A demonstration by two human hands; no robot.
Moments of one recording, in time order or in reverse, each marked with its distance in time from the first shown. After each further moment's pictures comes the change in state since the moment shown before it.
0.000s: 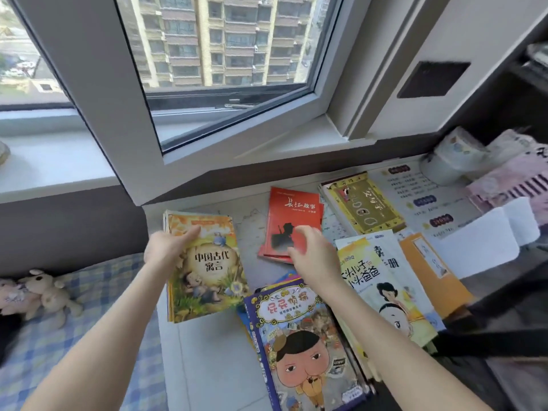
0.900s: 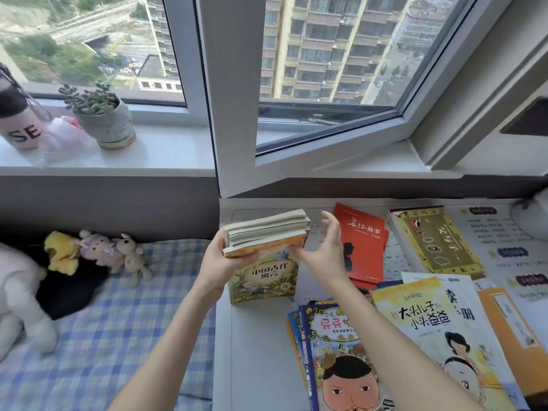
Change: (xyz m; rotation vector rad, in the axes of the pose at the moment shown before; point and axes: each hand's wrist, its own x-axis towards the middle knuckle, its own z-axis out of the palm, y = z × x) left_hand -0.077 -0.023 -0.032 -0.636 -0.236 0.468; right_hand 0.028 -0.057 0.057 0.401 -0.085 -0.170
